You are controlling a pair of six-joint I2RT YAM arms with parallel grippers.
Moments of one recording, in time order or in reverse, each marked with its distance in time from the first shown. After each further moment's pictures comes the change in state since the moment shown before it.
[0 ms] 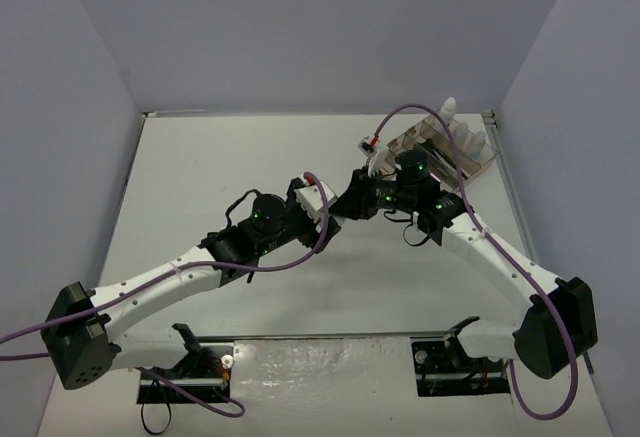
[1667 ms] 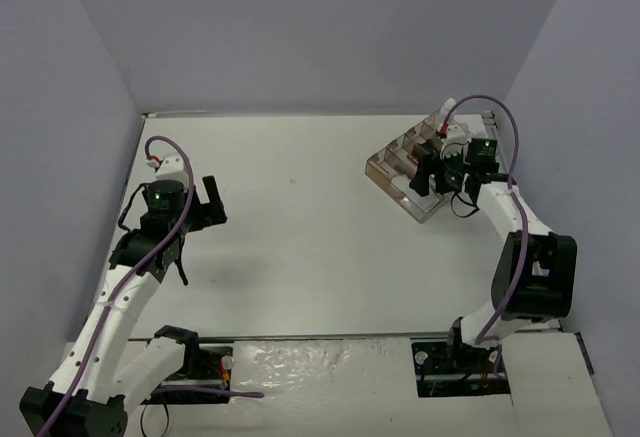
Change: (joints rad) left arm 0.668 -0.321 0.014 -0.627 -0.209 -0.405; right arm -0.608 0.291 0.068 -0.089 0.110 -0.599
